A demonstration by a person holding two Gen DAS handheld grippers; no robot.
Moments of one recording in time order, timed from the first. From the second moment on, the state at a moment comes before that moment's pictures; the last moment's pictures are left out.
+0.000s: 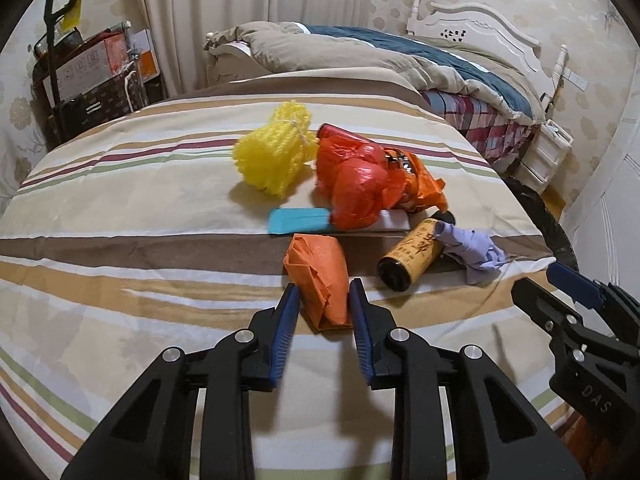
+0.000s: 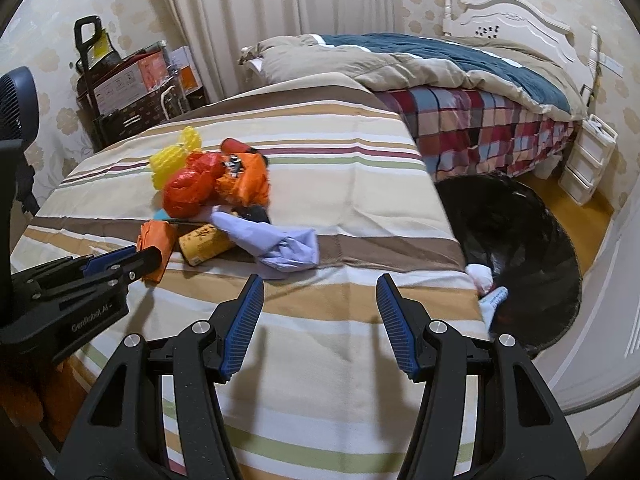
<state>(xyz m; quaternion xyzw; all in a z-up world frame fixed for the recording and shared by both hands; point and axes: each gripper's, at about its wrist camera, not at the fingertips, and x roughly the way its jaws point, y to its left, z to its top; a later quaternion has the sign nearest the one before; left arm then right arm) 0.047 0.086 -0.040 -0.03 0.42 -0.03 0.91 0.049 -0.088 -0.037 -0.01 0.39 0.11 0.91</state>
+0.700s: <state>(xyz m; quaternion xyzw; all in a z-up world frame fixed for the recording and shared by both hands) 0.042 0.118 -0.040 -0.03 0.41 0.00 0.91 0.085 -0.053 -0.051 -0.05 0.42 0.12 0.90</state>
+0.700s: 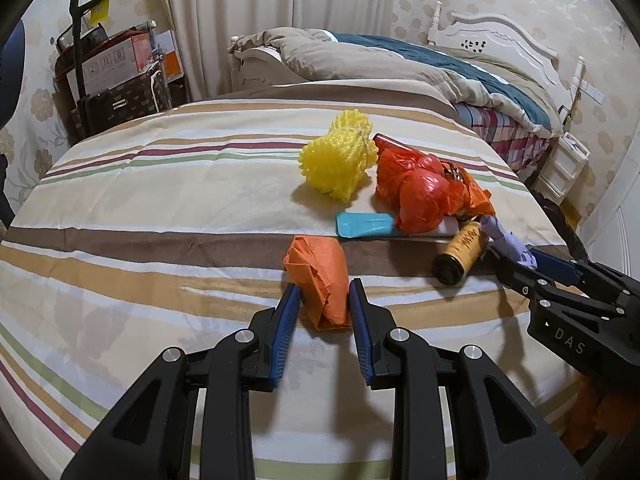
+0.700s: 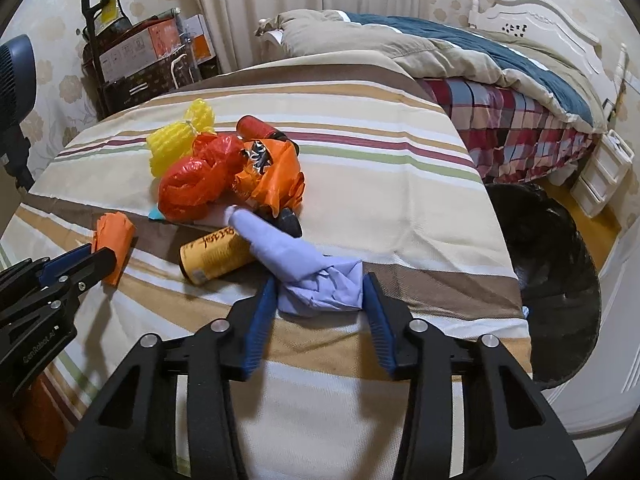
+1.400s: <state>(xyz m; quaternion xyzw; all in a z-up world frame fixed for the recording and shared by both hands) 0.027 0.096 -0.029 -0.04 0.39 -0.02 0.92 0.048 -0.080 -0.037 -0.03 0.40 0.10 0.91</state>
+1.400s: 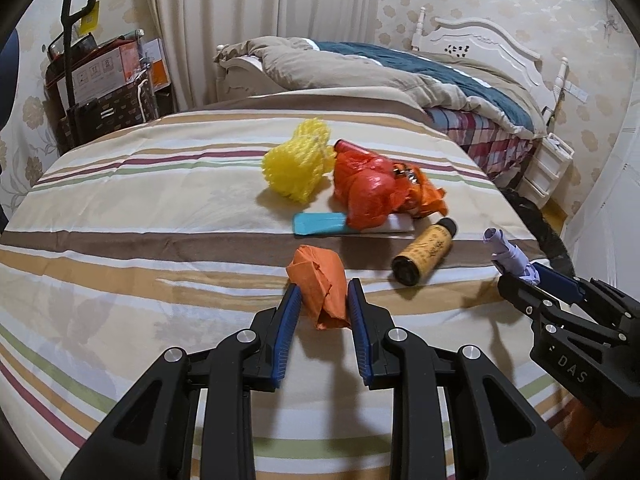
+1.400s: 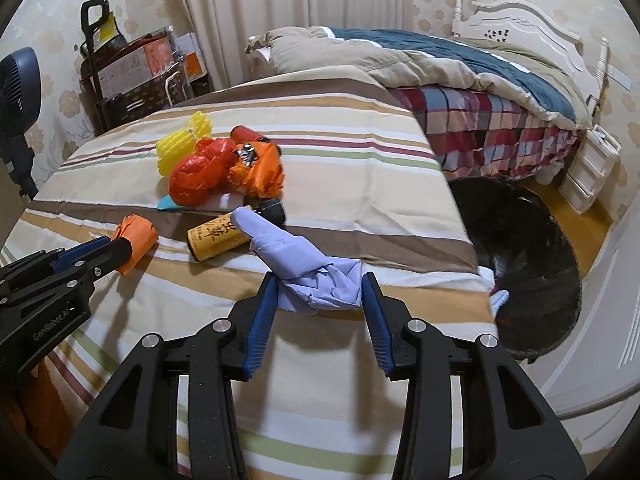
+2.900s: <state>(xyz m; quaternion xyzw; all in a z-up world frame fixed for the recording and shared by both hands) 0.110 -0.104 -0.015 0.05 0.36 -0.17 0.92 0.095 -0.266 -0.014 0.04 0.35 -0.07 0.93</state>
